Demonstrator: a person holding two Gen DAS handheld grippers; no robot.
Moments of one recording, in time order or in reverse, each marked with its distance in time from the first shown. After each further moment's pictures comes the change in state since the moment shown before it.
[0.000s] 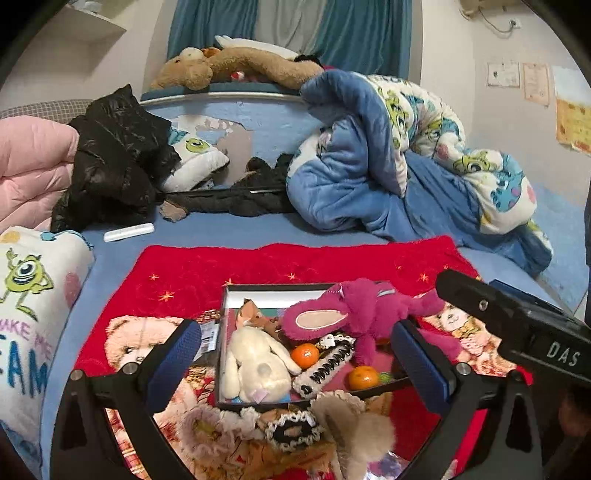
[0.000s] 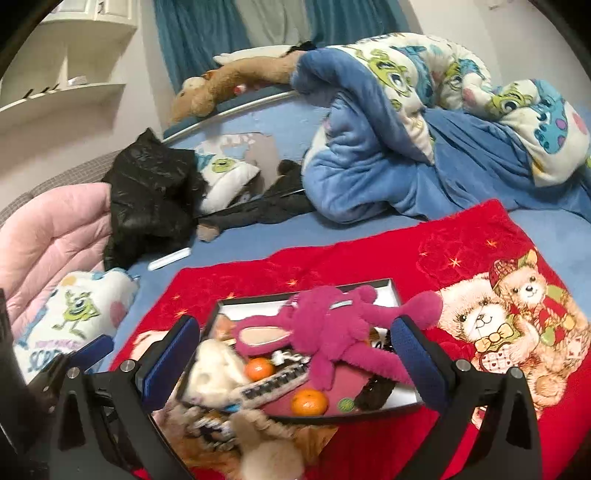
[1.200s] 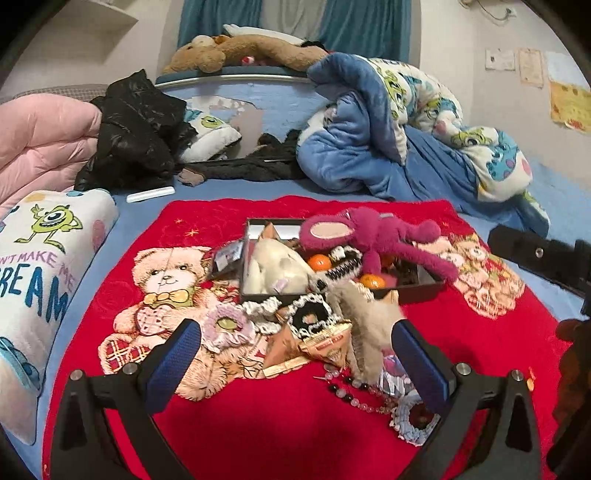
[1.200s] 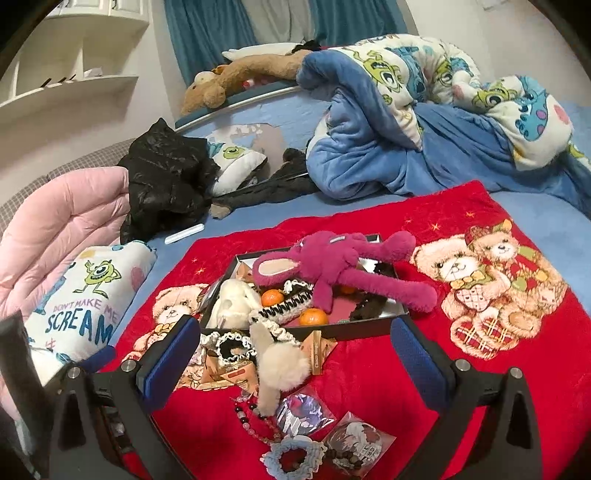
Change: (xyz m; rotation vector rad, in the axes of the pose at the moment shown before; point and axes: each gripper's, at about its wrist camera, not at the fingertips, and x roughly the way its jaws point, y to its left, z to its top) left arm -0.051 0.012 -0.103 0.024 0.069 0.027; right arm -0.084 0.005 -0.072 0.001 0.033 0.003
